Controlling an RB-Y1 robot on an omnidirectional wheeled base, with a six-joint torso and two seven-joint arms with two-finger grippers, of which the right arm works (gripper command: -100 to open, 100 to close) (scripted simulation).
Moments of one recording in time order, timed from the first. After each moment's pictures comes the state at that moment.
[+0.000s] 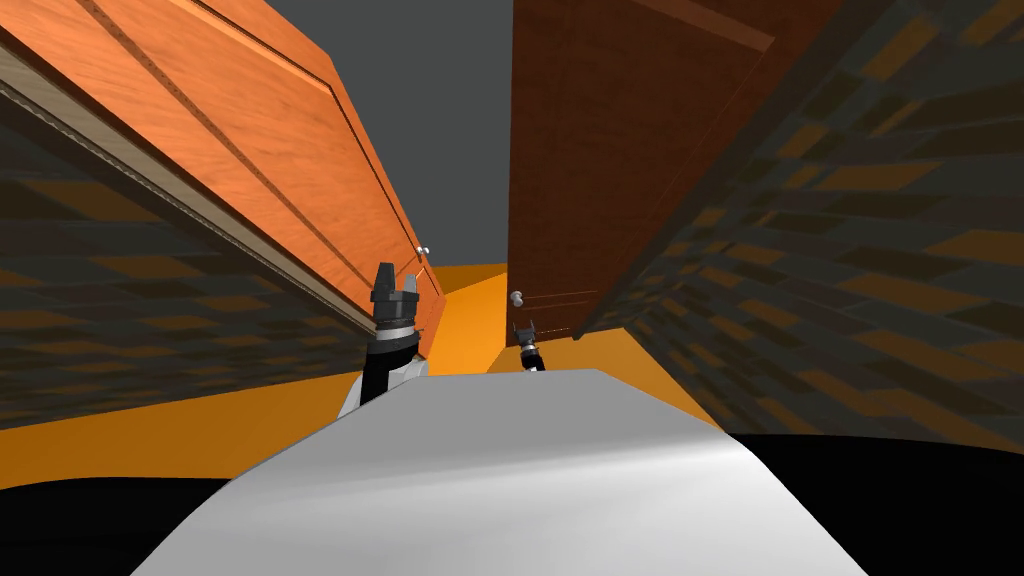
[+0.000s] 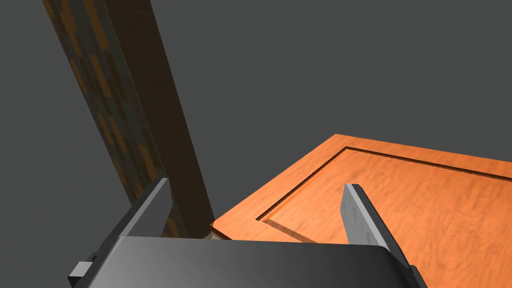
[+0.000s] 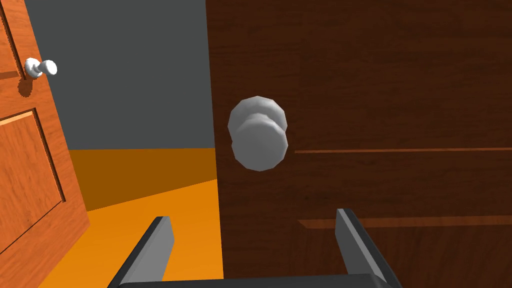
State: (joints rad) arm -0.03 0.02 0.45 -0.80 -0.51 -0.82 -1.14
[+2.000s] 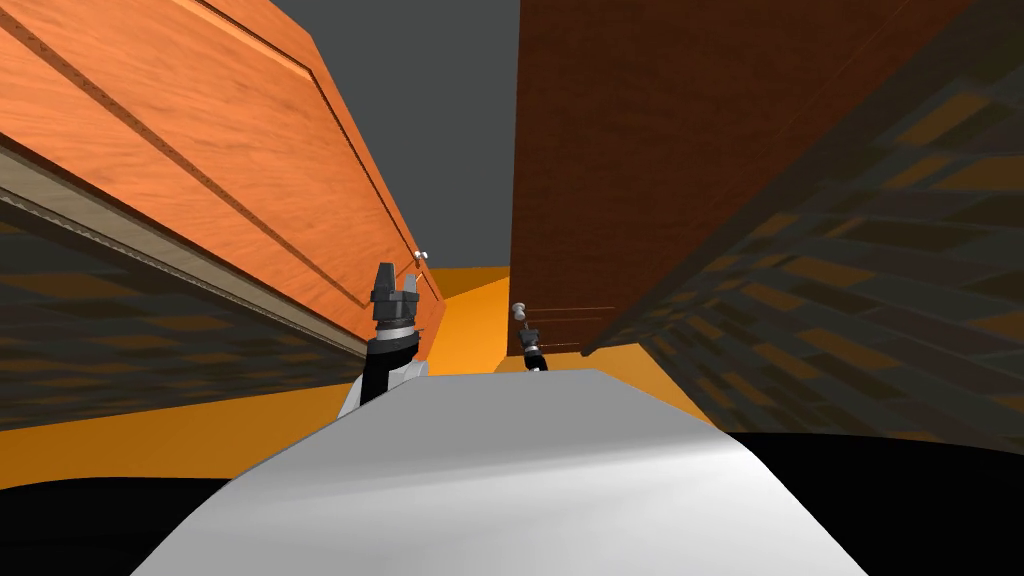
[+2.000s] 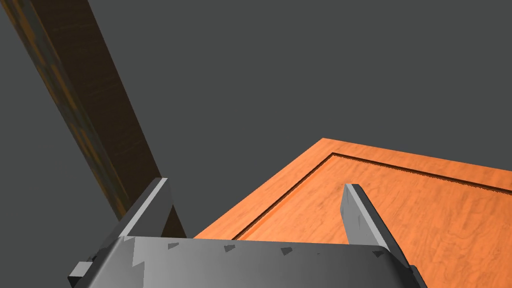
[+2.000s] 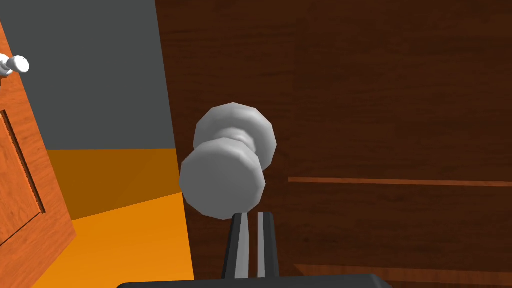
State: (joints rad) arm -0.05 0.00 0.45 -0.74 -0.53 -0.85 -1.18
